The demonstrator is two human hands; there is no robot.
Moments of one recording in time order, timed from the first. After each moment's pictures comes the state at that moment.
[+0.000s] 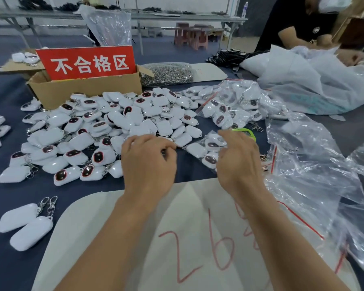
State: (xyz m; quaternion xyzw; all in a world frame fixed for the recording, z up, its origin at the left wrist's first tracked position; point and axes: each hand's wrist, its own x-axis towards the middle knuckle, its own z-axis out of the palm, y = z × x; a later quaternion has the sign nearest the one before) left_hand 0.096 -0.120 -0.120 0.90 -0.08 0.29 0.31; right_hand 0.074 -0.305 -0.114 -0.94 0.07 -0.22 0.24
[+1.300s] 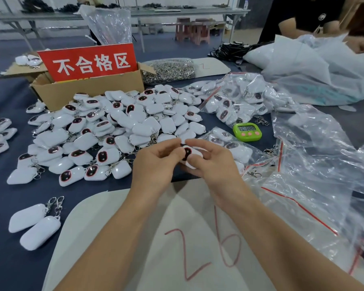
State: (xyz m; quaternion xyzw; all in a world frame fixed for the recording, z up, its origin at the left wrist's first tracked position) left_hand 0.092 -0.120 -0.121 0.74 0.00 0.02 0.67; right_hand 0.073 -0.254 -0.128 -0.63 0.06 -0.03 0.77
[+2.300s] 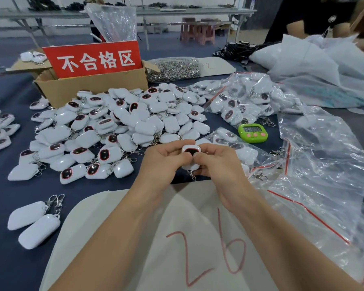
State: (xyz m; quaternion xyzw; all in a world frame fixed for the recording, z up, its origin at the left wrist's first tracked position) left_hand 0.090 -0.122 -0.113 0.68 -0.02 -0.07 0.73; right_hand 0.078 -0.261 -0.126 -0.69 0.07 -0.01 0.72
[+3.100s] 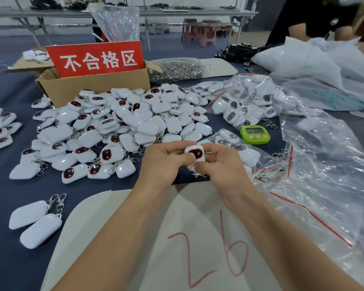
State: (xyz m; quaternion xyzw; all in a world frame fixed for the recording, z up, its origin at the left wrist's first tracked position) left_hand 0.093 -0.121 -0.111 0.68 -0.01 -0.06 0.73; right_hand 0.075 -0.260 -0.124 -0.72 0.04 -0.01 0.70
